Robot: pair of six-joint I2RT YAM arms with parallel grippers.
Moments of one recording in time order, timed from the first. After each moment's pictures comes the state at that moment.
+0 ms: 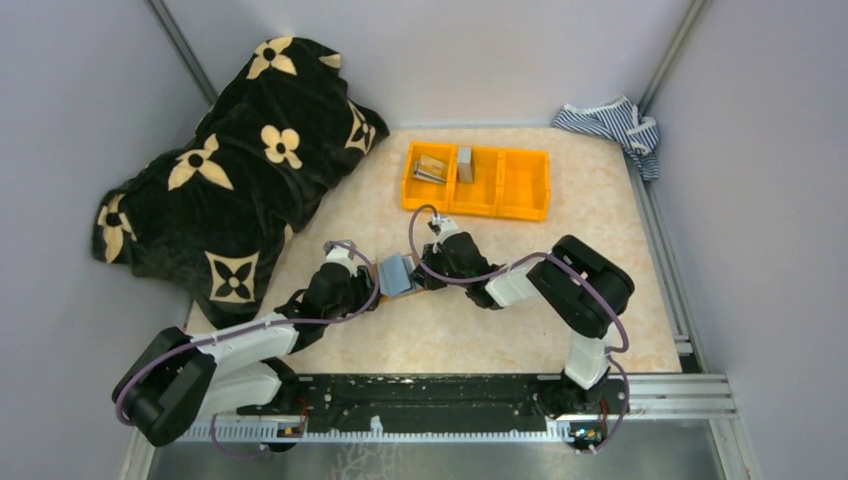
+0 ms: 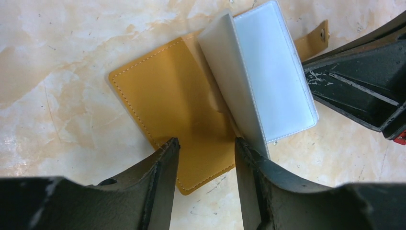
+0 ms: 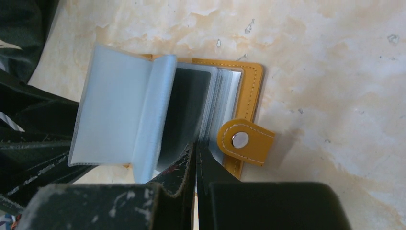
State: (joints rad) left arm -0.67 1.13 0.25 0.27 -0.14 -0.60; right arm 0.80 1.80 0.69 0.61 -0.15 0.59
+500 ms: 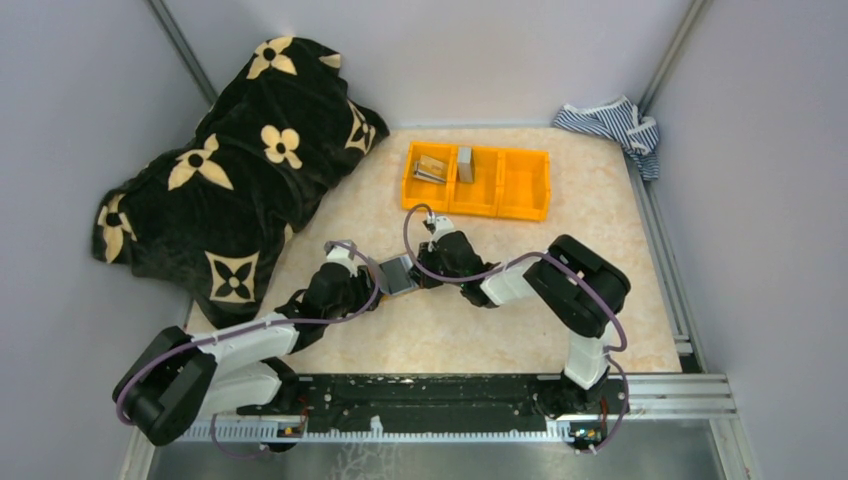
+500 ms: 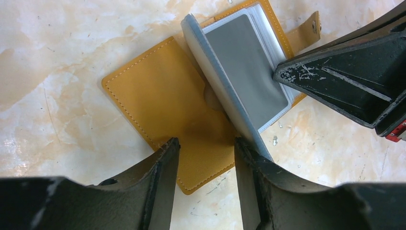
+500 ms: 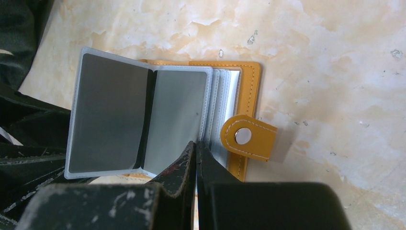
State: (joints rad) left arm -0.67 1.14 0.25 0.29 -0.14 -0.59; right arm 0.83 1.82 0.74 0.58 -0.11 0.58
